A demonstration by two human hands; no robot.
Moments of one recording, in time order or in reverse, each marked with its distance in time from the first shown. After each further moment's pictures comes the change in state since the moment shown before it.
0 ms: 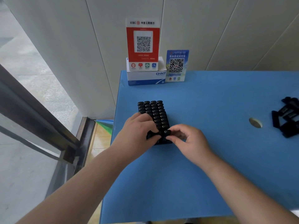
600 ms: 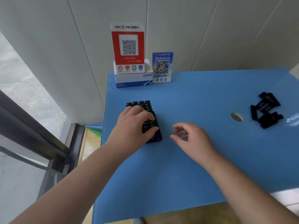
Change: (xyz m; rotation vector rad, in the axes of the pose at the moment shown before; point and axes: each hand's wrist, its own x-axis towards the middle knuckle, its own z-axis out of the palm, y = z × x) left_hand 0.011 0.022 -0.003 0.032 0.058 -0.016; right_hand -0.024 0.004 -0.034 -0.279 0.090 0.121
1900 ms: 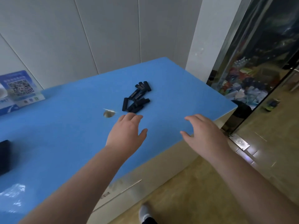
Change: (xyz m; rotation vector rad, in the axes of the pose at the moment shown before) left_hand 0.070 0.383 0.239 0.142 -0.356 0.145; right_hand -0.196 0.241 -0.358 -0.609 0.251 0.362
